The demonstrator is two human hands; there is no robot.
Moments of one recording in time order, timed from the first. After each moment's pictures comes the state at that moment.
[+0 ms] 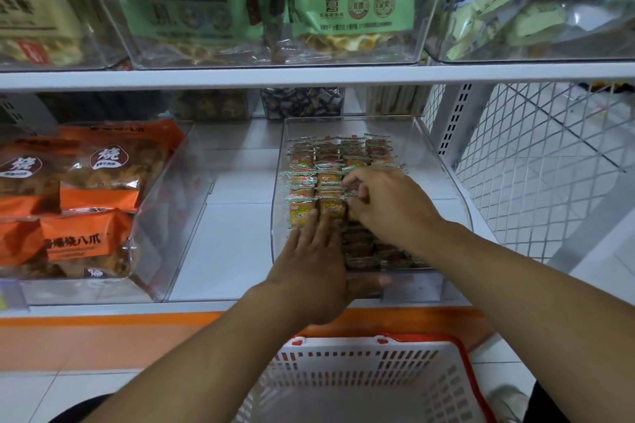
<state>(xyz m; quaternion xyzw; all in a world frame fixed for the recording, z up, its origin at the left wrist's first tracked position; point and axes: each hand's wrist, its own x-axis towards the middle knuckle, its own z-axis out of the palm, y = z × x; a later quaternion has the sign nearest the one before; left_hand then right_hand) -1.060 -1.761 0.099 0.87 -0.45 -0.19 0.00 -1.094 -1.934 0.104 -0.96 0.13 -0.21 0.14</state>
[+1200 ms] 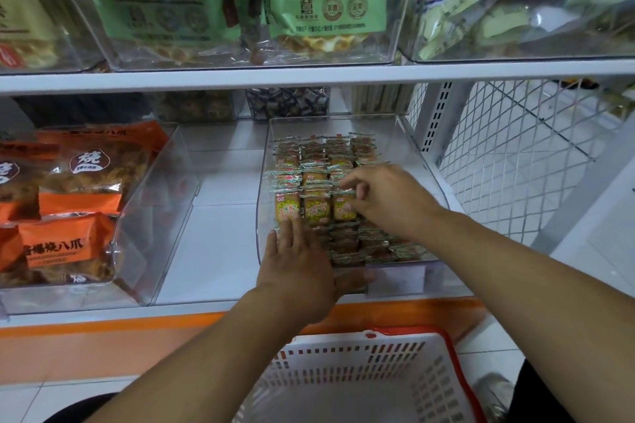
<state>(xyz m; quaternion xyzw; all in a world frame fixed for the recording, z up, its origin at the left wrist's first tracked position) -1.071 -1.764 0.100 0.90 -0.40 -0.18 -0.03 -1.107 -1.953 0.111 -0.96 0.13 -0.14 0.21</state>
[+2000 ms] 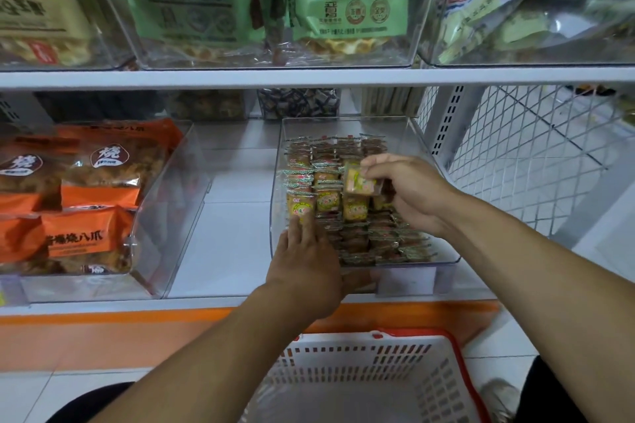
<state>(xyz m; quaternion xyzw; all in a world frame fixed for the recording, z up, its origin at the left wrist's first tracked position) -1.066 -1.762 0.097 0.90 -0.40 -0.17 0.03 -1.096 -1.944 0.132 -0.66 0.28 -0.14 0.69</state>
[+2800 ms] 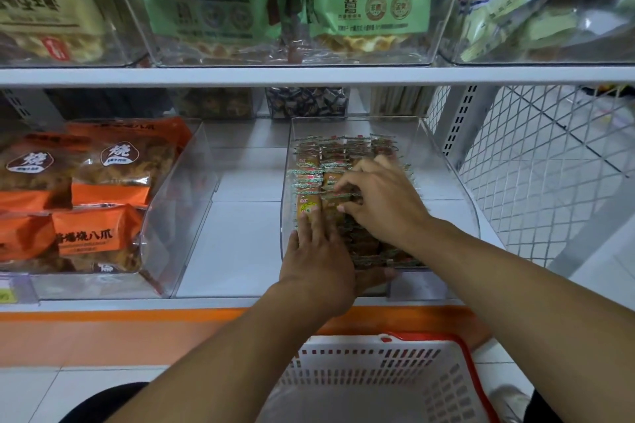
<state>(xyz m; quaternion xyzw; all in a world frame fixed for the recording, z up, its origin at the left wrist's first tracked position) -1.065 -1.768 0.098 0.91 -0.37 -0.18 0.05 -1.076 -1.926 0.097 -0.97 0.09 -0.22 0.08</state>
